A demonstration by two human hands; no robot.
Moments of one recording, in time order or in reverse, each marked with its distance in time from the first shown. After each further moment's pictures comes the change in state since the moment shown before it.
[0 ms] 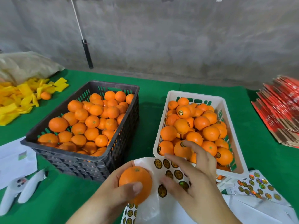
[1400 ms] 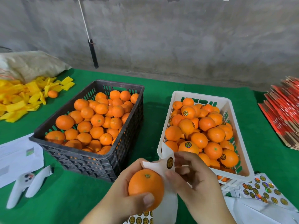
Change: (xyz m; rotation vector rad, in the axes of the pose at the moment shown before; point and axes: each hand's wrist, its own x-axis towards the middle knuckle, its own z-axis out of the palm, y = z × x) left_hand -0.004 0.004 0.015 0.179 -0.061 0.162; right_hand 0.002 -0.028 0.002 0.737 -0.041 0.294
